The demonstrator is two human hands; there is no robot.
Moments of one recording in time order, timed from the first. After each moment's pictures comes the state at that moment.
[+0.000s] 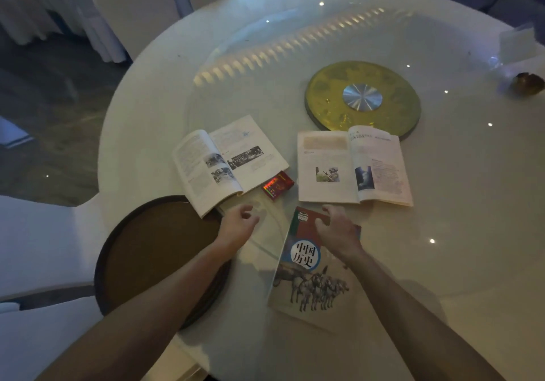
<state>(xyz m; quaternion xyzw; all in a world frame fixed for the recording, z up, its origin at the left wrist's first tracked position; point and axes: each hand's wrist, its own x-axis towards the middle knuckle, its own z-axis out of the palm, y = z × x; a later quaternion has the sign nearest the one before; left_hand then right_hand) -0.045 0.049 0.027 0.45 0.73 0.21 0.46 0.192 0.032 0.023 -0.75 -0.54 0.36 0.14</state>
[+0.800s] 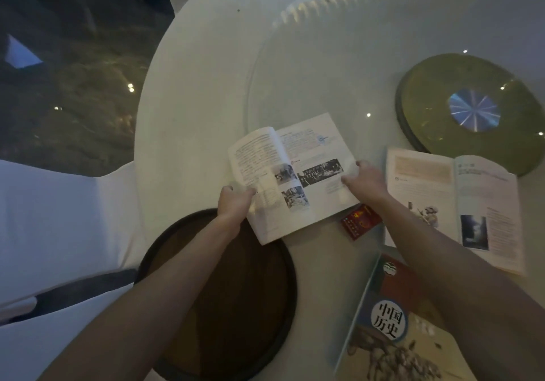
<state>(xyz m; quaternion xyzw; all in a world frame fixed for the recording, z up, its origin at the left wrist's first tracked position) -0.216 0.187 -0.030 0.18 0.78 0.30 0.52 0.050 0.271 -0.016 -0.77 -0.53 0.35 0.04</state>
